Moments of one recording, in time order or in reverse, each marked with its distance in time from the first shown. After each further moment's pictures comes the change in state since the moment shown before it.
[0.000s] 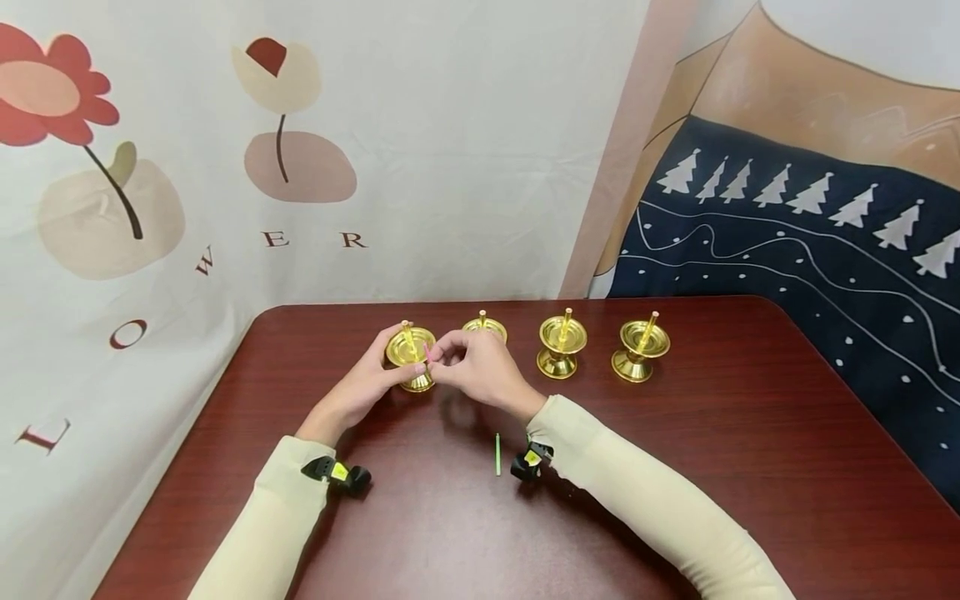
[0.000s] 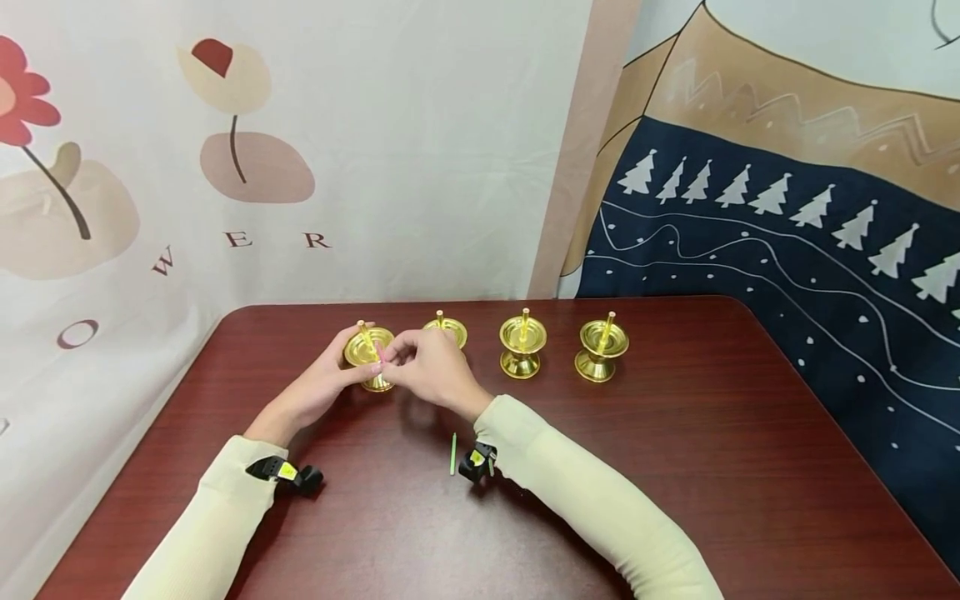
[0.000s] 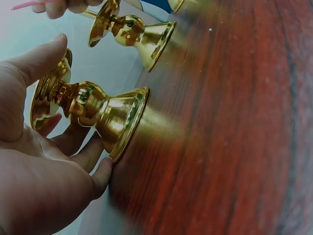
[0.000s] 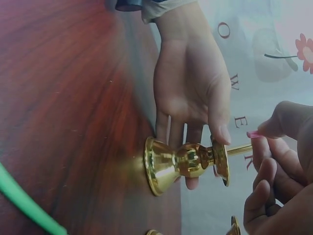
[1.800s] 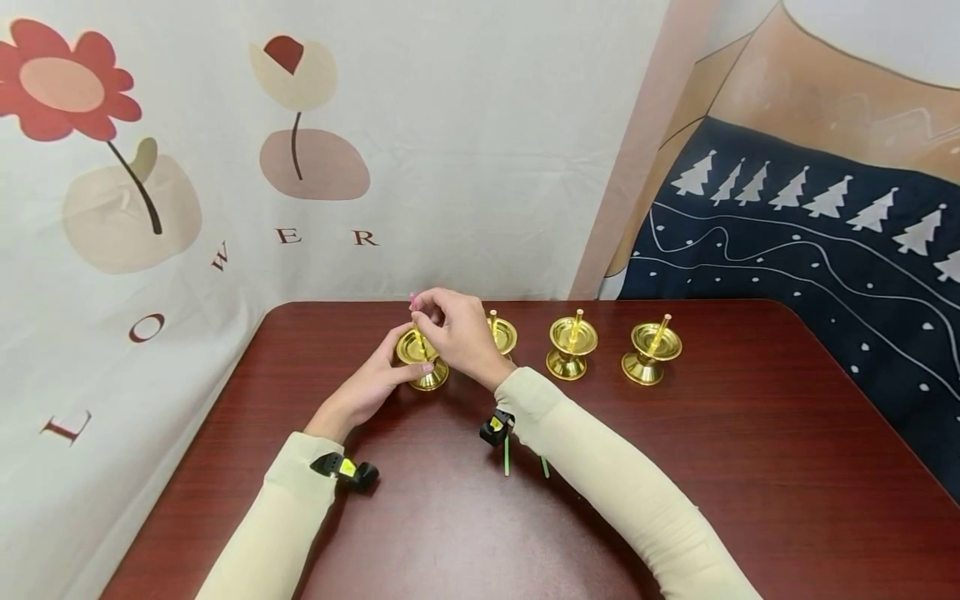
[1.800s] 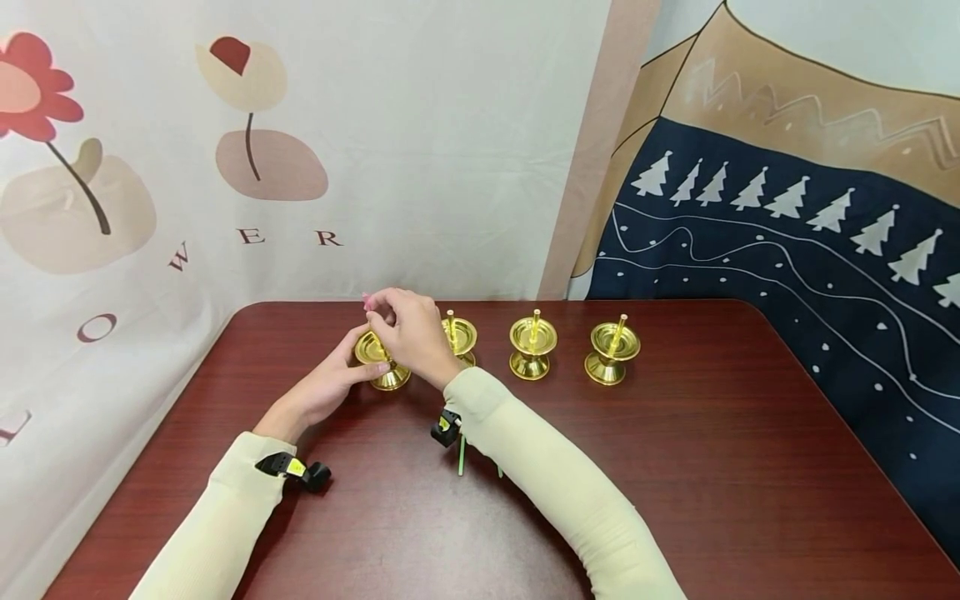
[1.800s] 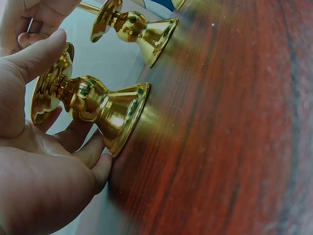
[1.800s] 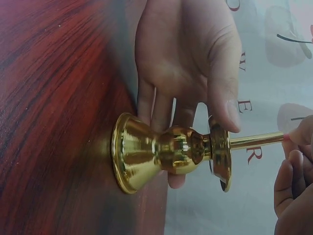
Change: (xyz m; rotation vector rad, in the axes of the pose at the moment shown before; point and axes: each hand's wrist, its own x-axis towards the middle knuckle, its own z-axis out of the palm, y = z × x) left_hand -0.005 0.003 -0.001 -0.030 -0.027 0.005; right_hand 0.055 -0.001 0.025 -0.094 0.189 -0.287
